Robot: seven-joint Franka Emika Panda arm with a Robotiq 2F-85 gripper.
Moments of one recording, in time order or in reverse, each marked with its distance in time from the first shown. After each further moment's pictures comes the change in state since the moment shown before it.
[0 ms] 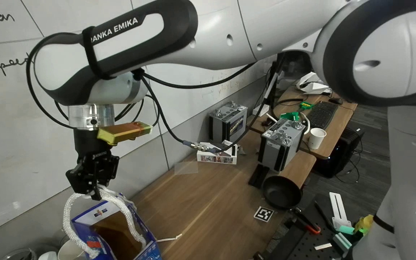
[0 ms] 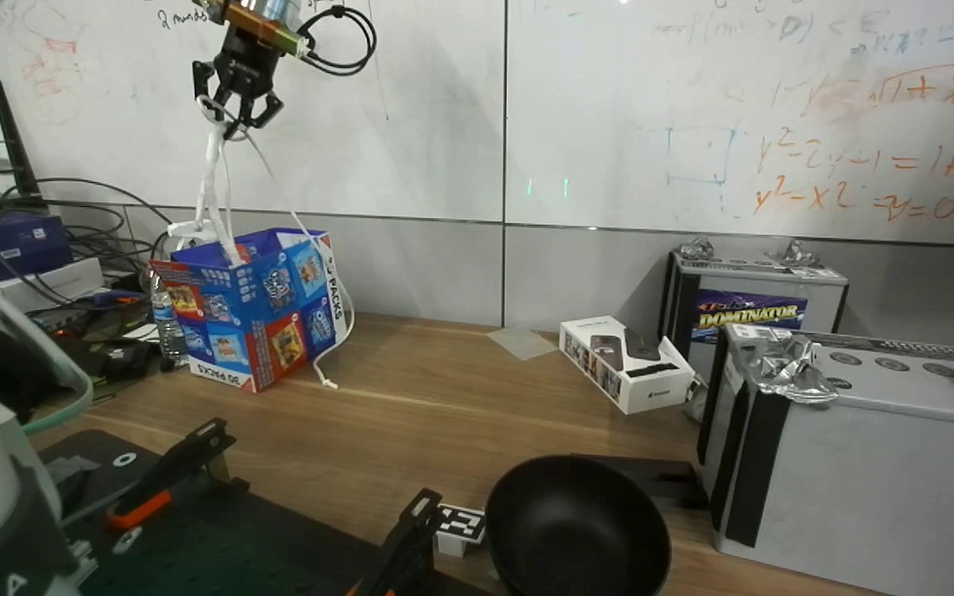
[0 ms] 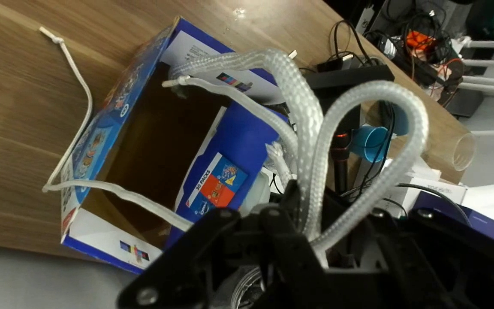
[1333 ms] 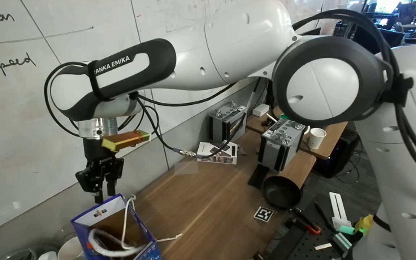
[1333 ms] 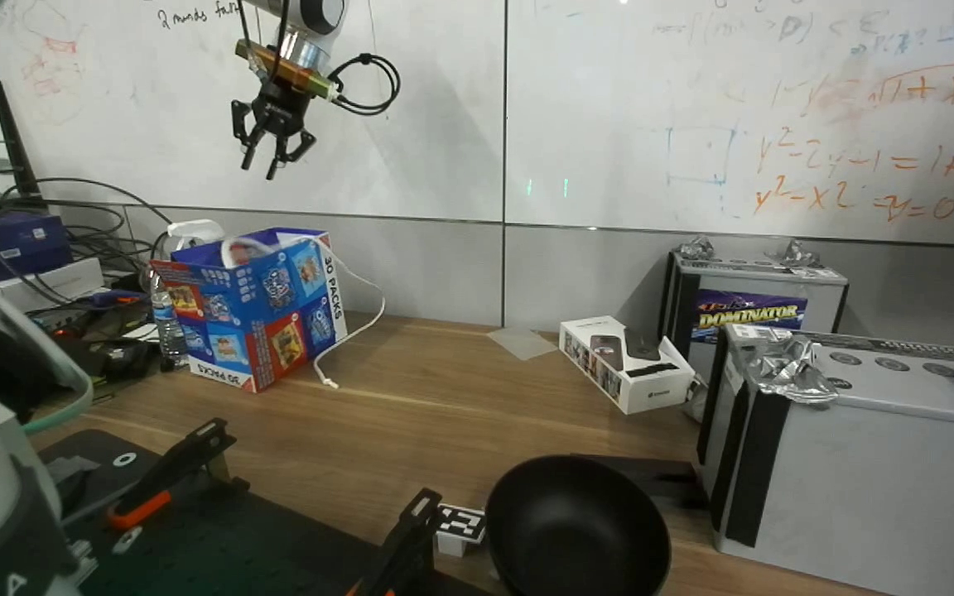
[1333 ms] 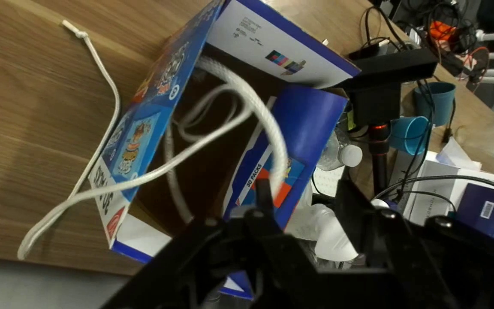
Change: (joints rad) arm 0.005 0.194 -0.031 0.169 -0.050 -0.031 0.018
